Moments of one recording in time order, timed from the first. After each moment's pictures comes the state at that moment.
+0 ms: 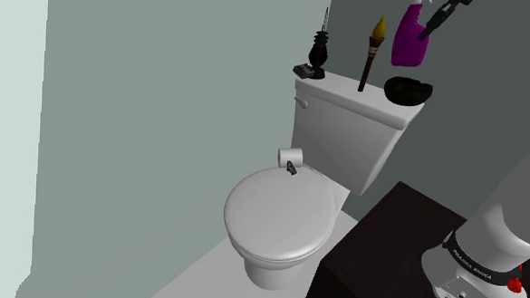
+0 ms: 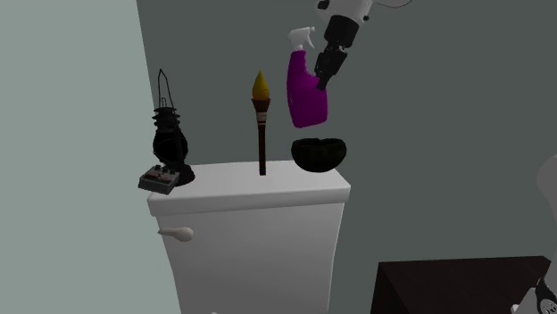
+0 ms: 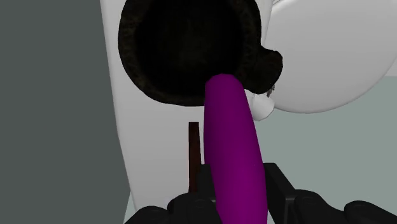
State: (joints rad) arm 0.01 -0.21 -0.77 -1.78 0.16 1.86 -0.93
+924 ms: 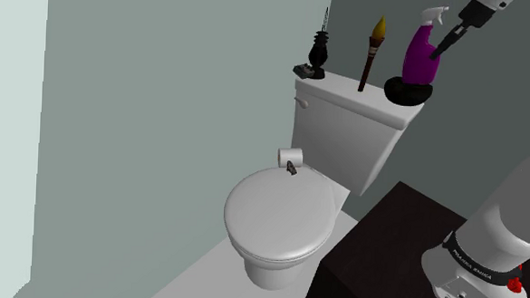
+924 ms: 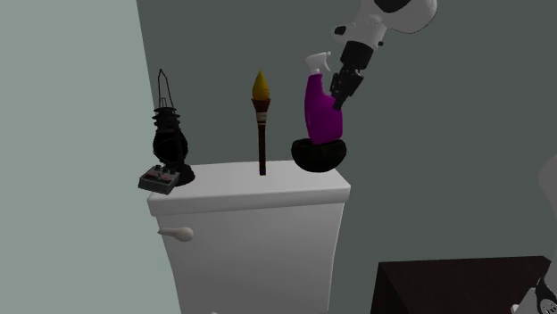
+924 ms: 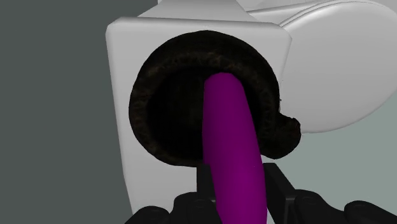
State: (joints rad) arm -0.05 -0.31 -0.80 -1.98 0.10 1.96 -1.01
